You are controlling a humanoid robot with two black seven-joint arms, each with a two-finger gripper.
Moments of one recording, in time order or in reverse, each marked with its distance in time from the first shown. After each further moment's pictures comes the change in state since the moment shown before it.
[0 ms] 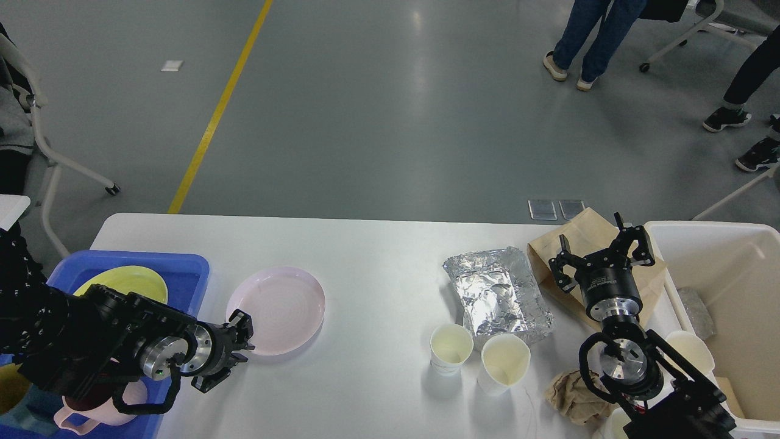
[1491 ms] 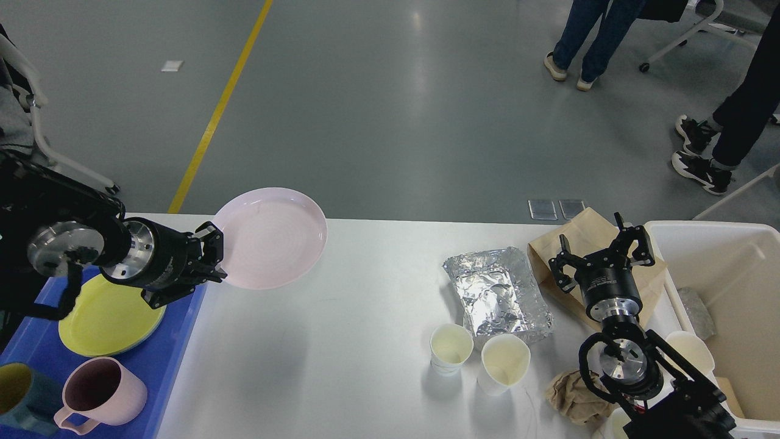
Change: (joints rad) left arm -0.788 0.097 0.364 -0.487 0.037 -0.238 0.006; right arm 0.000 0.000 0.000 0.000 0.000 0.000 0.000
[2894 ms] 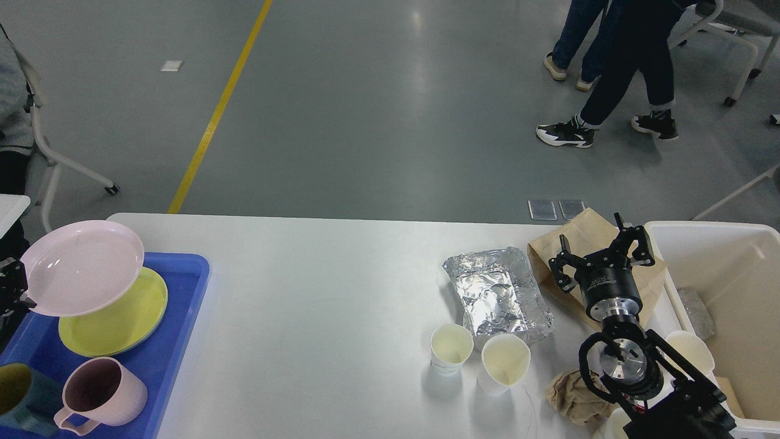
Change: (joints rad) left arm 0.804 0.398 -0.255 1.087 0.343 -0.505 0.073; right arm 0.000 0.000 0.000 0.000 0.000 0.000 -0.001
